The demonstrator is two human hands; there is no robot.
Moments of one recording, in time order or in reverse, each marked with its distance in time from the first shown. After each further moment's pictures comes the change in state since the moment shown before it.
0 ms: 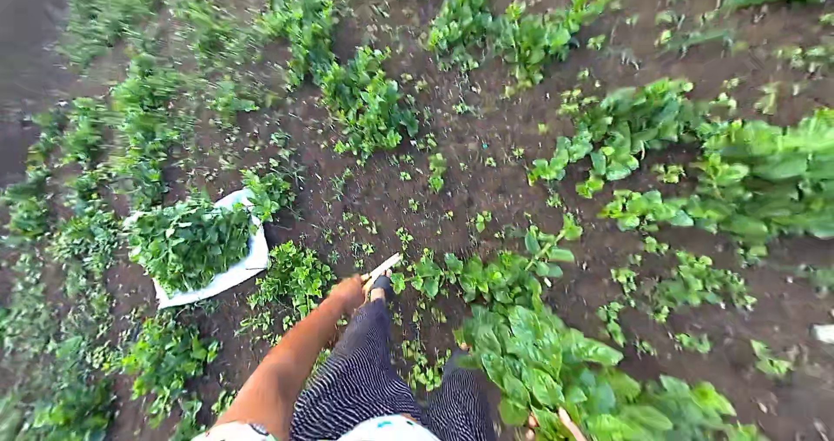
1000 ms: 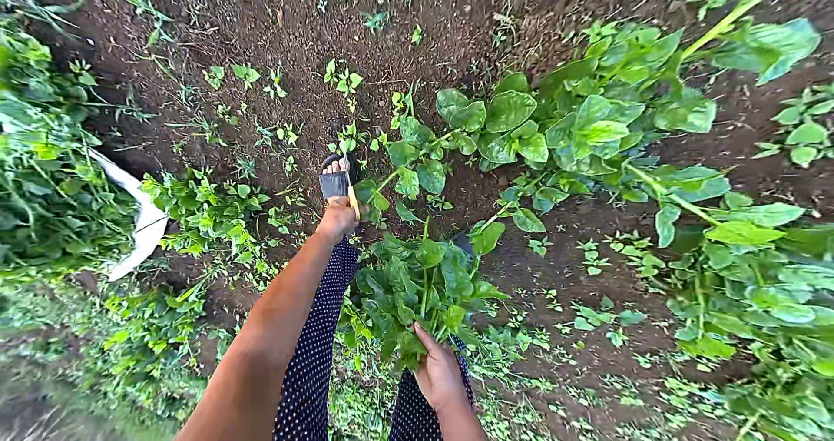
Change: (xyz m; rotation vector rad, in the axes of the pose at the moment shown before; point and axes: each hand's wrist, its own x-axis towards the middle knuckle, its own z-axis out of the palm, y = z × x) left_hand 0.371 -0.016 0.225 -0.744 -0.207 -0.204; right_hand 0.239 0.239 0.045 -0.081 0.489 0.436
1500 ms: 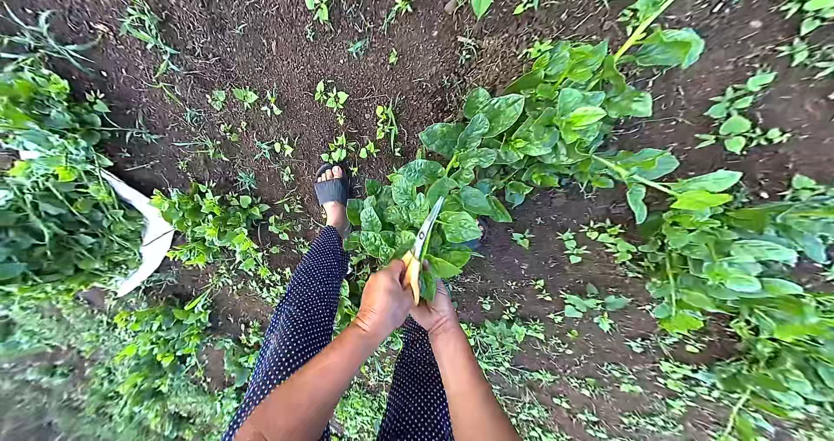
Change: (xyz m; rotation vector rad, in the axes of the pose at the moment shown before) left_hand -0.197 0.039 0.087 0.526 -0.163 0.095; right_hand 0.022 -0.064 0.033 0.428 -0.319 0.076
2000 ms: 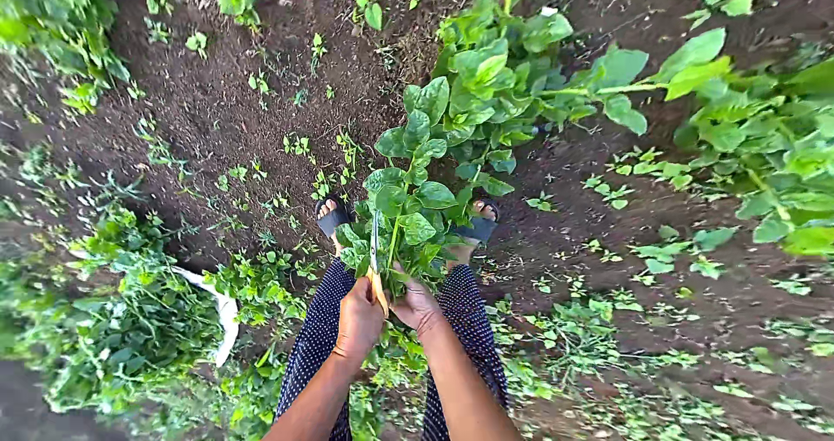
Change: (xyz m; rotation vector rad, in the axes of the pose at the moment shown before) left_hand -0.001 -0.010 0.014 0.148 0.293 0.011; right_hand 0.018 0.003 0.002 -0.007 -0.184 0.099
